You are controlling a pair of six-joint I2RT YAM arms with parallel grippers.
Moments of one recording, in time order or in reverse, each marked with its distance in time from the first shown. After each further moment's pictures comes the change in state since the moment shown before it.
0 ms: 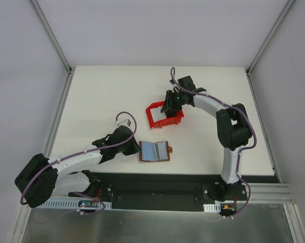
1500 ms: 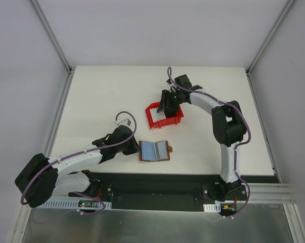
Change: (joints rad) left arm 0.008 0.004 0.004 0.000 0.007 0.001; right arm 0.010 0.088 0.105 -0.071 -0.019 -0.009
